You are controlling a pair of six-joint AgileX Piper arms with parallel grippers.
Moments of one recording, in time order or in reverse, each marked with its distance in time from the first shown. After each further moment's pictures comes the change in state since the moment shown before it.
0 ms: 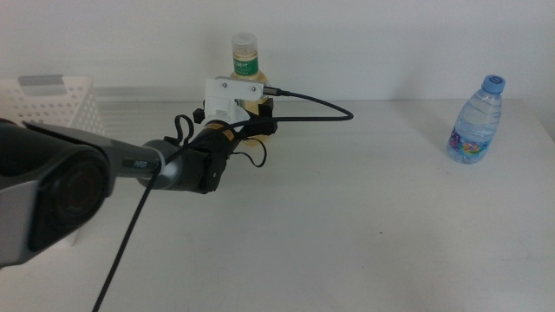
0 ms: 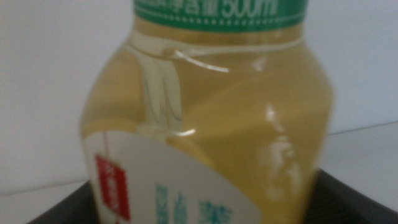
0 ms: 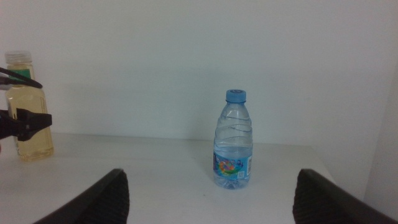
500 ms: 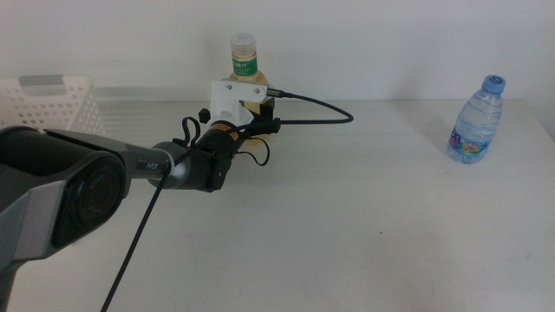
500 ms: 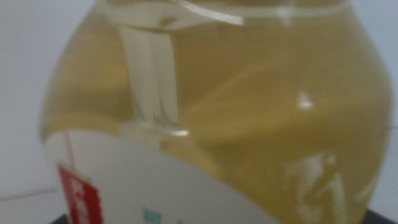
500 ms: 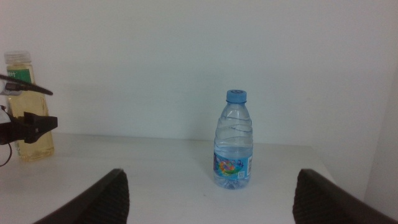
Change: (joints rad) left arm 0.006 0.086 -0.104 0.007 0.000 -0.006; right arm 0.000 0.000 0.000 0.000 0.000 0.000
